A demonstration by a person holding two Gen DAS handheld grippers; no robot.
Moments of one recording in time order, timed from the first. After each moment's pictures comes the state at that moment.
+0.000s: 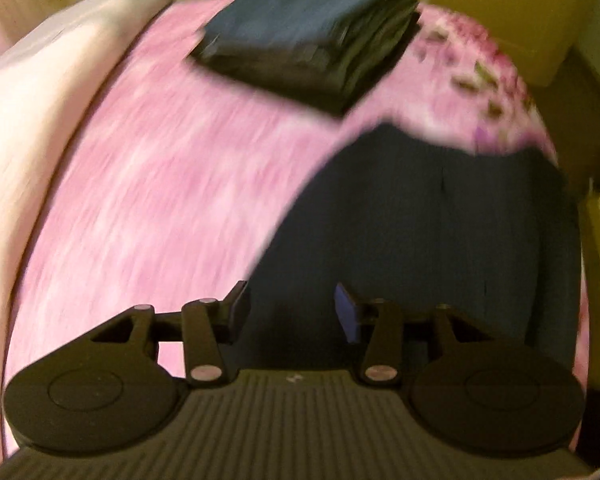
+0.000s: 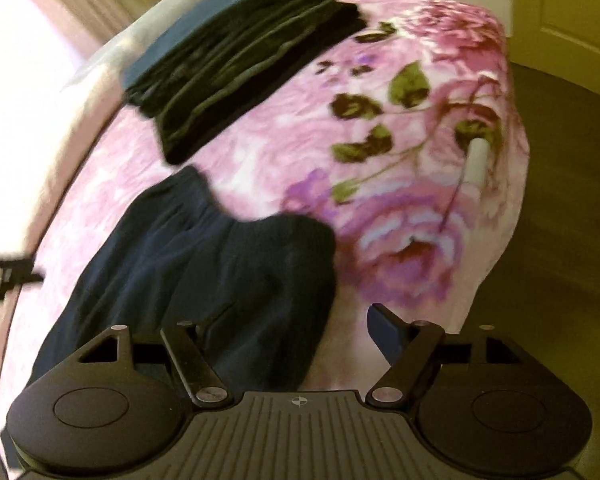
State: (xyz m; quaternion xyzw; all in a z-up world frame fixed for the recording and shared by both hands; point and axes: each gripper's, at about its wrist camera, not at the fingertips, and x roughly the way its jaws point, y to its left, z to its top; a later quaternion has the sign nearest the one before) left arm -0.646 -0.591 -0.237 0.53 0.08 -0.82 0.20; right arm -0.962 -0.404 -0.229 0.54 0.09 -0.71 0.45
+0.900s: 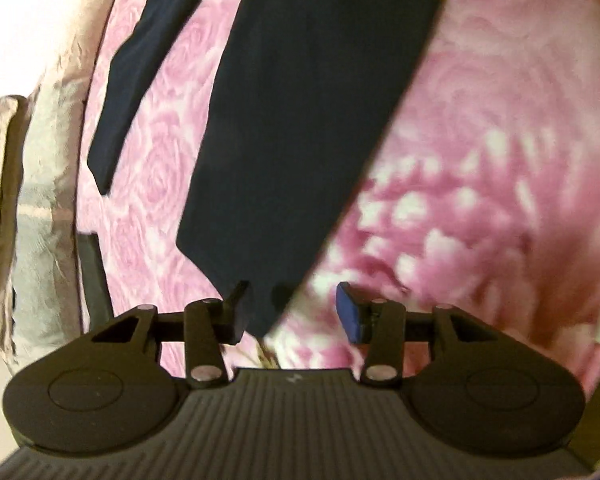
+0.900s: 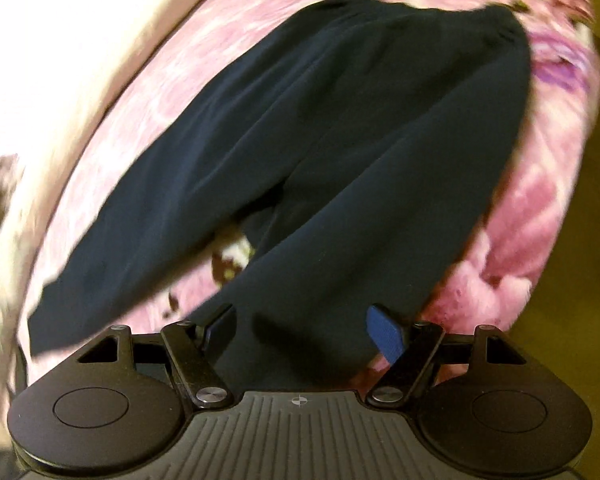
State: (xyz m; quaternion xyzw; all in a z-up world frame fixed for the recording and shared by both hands) left arm -0.204 -0.243 -0.345 0.72 -0.07 -0.60 0.34; right arm -0.751 -0.377 -0.246 0.58 0.14 -0.63 0.49
